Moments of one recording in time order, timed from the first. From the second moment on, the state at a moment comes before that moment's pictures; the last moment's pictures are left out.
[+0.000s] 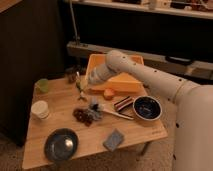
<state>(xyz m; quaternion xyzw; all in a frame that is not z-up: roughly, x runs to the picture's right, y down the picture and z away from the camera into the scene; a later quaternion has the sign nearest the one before) -0.129 -0.026 0.755 -0.42 -0.16 0.59 0.67</state>
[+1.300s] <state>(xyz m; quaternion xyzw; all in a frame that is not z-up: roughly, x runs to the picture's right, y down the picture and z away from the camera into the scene) -0.278 -0.032 0.743 -0.43 -0.23 0.49 0.72</state>
